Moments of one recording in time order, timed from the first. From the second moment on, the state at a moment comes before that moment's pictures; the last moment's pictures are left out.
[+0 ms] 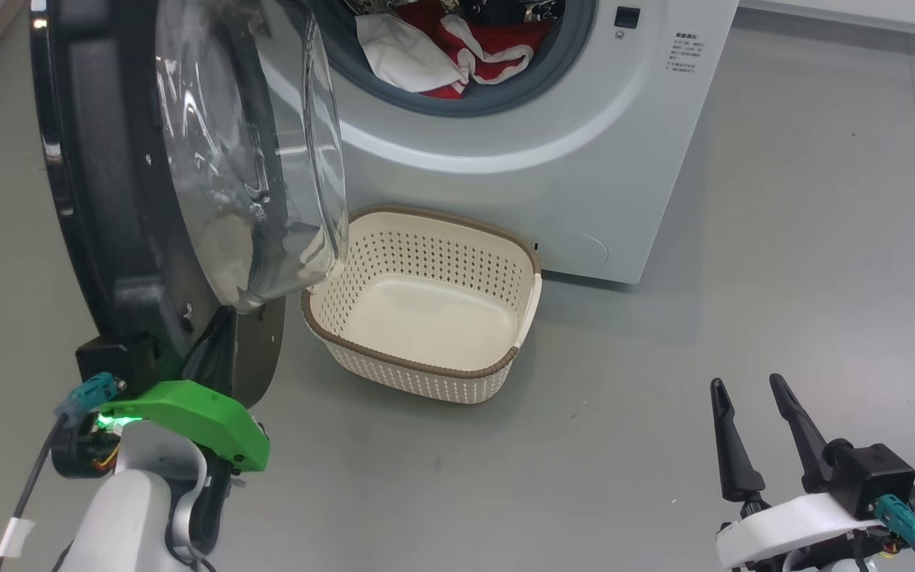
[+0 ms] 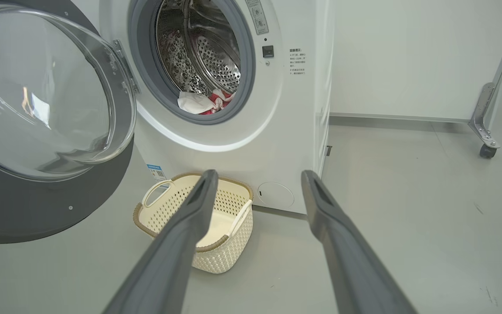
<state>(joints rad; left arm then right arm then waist) -0.25 0.06 -0.16 0.28 -0.49 0.01 0.04 0.09 -0.12 0.19 0.11 0.37 0.08 -0.26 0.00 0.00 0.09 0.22</state>
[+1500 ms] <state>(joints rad) -0.35 0.22 0.25 0.32 -0.71 0.07 -0.04 -0.03 -0.19 0.19 0.09 0.31 0.09 -0.24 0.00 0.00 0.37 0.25</state>
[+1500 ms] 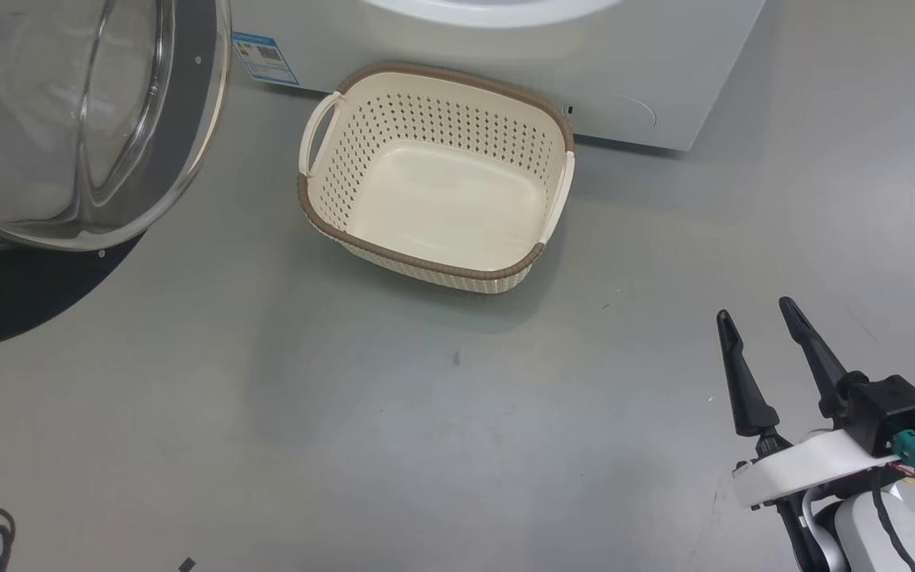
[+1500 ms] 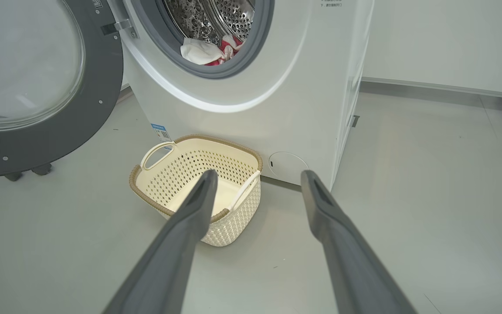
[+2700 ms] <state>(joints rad) -0.47 0.30 0.30 0.53 -0.75 0.01 -0.07 -0.08 -0.21 0.18 0.09 0.30 0.08 -0.23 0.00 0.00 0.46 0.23</state>
